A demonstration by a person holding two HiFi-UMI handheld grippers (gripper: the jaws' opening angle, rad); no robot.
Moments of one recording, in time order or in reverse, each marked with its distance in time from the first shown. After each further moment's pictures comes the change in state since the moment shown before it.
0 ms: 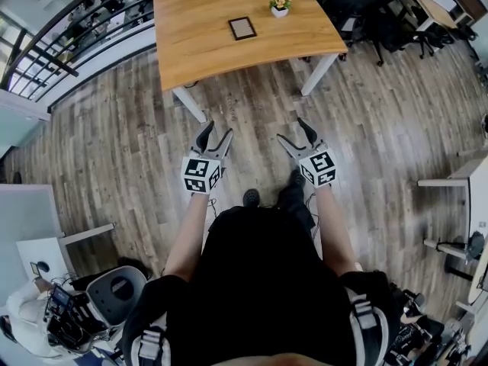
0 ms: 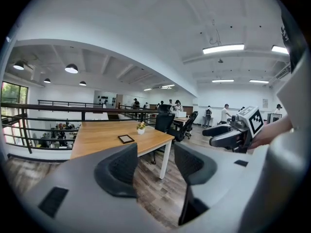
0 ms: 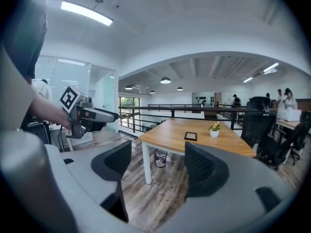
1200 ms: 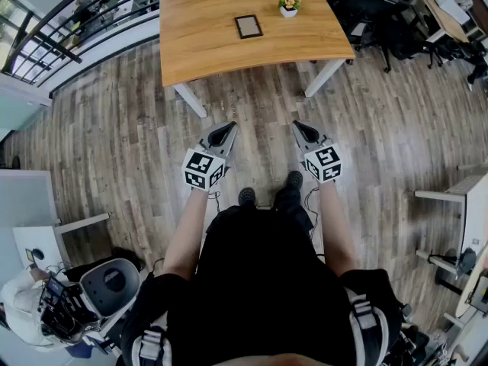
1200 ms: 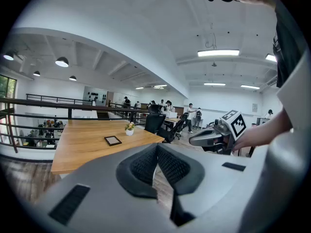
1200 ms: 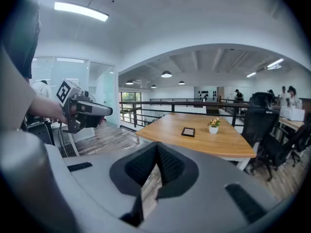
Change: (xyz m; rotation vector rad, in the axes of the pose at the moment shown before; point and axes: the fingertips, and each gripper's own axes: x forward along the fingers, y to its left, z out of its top) left arm 0.042 -0.025 0.019 -0.013 0.013 -0.144; right arm 0.019 -0.049 -0.002 0.013 0.072 0.019
